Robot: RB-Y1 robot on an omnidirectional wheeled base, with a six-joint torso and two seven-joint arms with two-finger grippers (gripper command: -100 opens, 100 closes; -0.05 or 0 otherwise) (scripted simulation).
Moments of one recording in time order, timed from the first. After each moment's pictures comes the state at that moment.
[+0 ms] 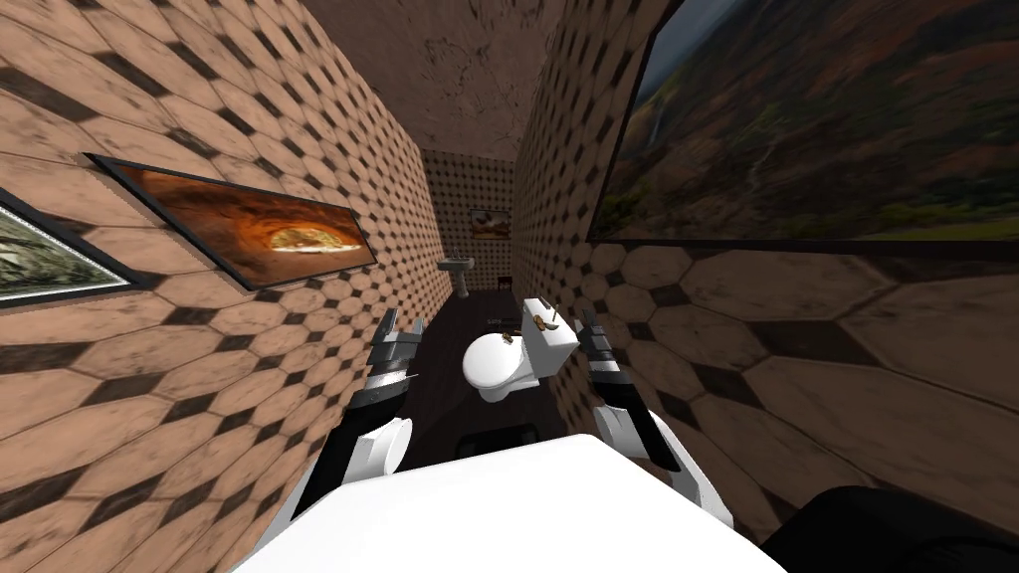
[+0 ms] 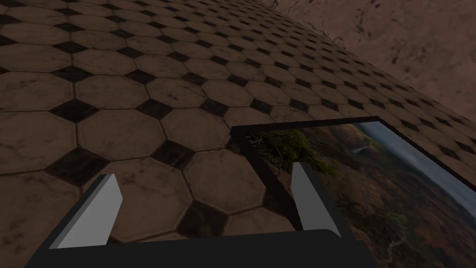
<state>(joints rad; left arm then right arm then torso) 0.48 0.02 -0.05 -2.21 0.03 -0.41 0.08 0.58 -0.17 -0.11 -2.22 -0.06 -0.35 0.03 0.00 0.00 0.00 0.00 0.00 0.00</state>
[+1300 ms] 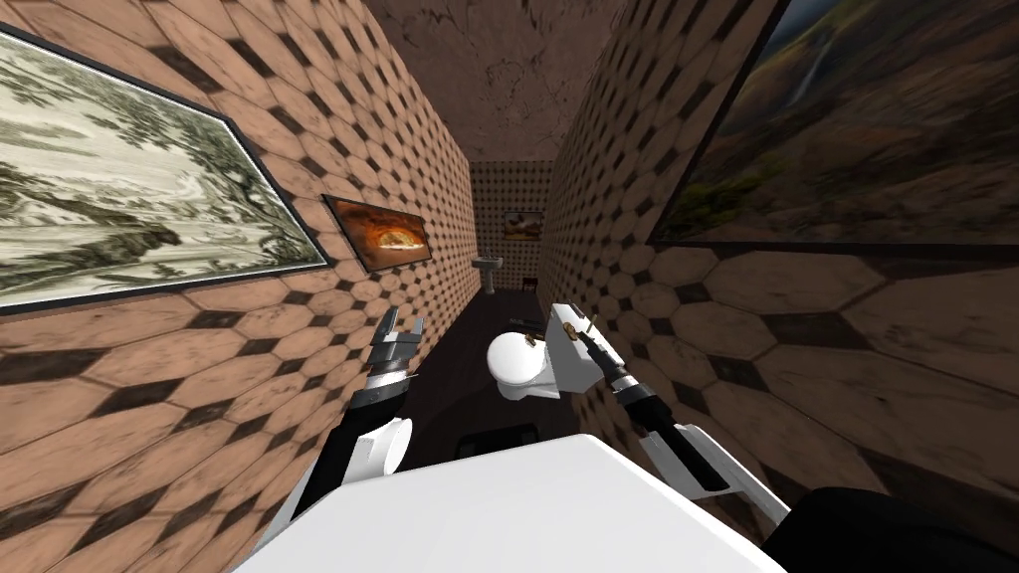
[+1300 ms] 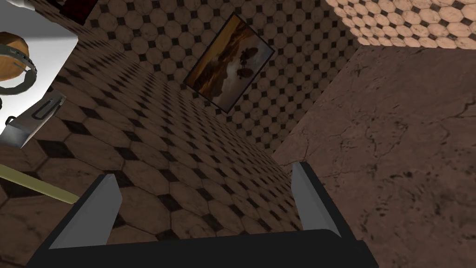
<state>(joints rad) 0.48 0.02 -0.05 -2.21 0.03 -0.41 0.08 0.72 -0.51 -0.18 -2.07 0.13 -0.29 0.04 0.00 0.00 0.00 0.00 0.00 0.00</state>
